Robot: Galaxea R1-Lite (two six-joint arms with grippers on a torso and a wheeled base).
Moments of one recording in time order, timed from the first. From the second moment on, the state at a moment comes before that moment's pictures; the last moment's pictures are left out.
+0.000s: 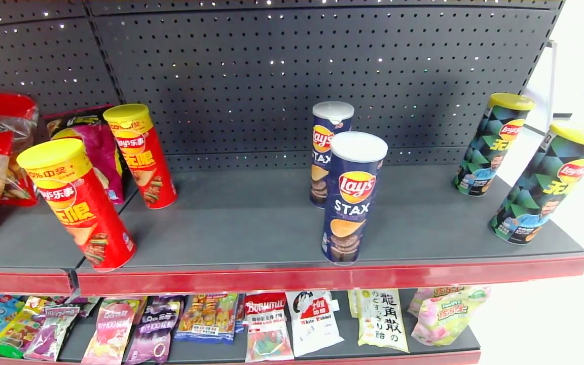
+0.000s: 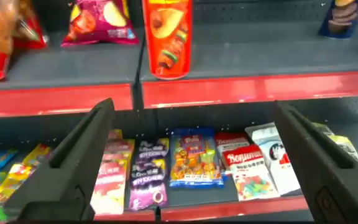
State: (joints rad) left arm 0.00 0.00 -0.03 -0.03 -0.06 0.01; right arm 0.00 0.00 0.00 -0.01 0.09 -0.03
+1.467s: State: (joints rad) left arm 0.00 0.00 0.00 0.00 -0.02 -0.01; right arm 0.54 1.29 -0.71 -0.04 0.29 -0.02
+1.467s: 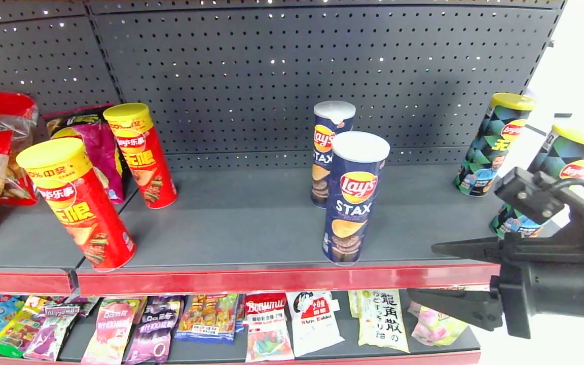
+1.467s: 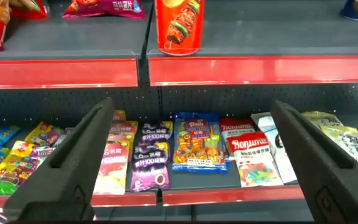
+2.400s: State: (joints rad) left arm 0.00 0.00 0.00 0.00 -0.02 -0.01; right arm 0.54 1.60 -0.80 -0.16 -0.03 -0.01
